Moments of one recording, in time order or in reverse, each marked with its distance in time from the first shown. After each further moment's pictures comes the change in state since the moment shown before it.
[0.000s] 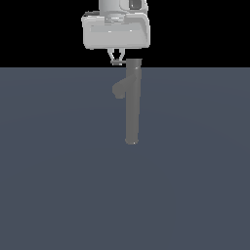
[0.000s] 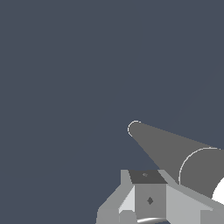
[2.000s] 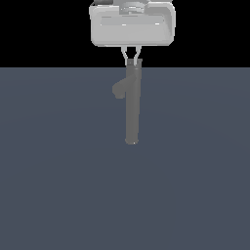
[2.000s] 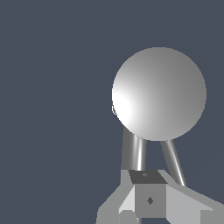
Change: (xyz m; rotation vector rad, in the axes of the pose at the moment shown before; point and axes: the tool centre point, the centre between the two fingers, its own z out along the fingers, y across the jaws) arm -0.061 0.055 0.000 0.007 -0.019 -0.063
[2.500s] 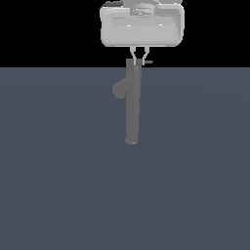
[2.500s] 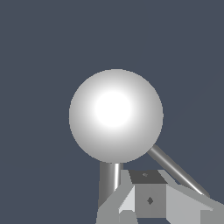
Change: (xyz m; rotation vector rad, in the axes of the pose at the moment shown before) arm 0.011 0.022 0.000 0.000 -0.016 0.010
